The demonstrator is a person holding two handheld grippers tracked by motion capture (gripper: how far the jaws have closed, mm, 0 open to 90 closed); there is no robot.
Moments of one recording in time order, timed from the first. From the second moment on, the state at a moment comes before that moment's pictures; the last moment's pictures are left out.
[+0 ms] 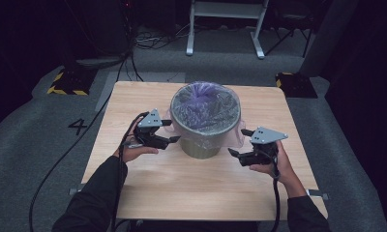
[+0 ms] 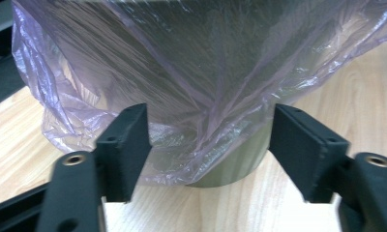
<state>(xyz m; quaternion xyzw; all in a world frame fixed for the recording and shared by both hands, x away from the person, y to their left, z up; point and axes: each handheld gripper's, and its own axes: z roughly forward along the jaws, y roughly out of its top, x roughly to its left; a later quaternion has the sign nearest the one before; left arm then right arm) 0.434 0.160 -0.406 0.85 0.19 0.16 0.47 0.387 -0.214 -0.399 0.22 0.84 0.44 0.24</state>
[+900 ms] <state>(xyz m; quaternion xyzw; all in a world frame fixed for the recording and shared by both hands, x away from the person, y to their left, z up) 0.433 0.156 -0.450 0.87 0.19 0.14 0.42 0.404 -0.219 -0.461 0.26 0.87 0.40 0.14</state>
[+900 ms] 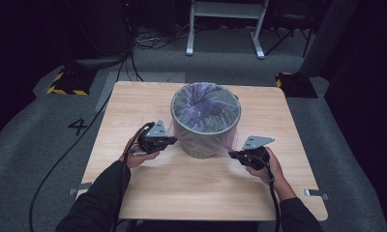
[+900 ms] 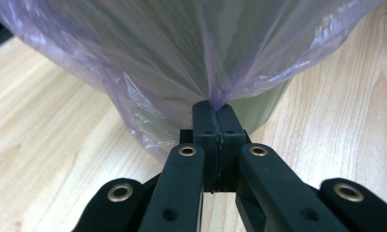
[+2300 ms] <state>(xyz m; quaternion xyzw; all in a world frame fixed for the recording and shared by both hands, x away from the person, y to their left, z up) 0.376 0.200 -0.469 0.86 0.28 0.13 0.42 0.398 -0.274 -0.462 0.33 0.84 0.41 0.11</state>
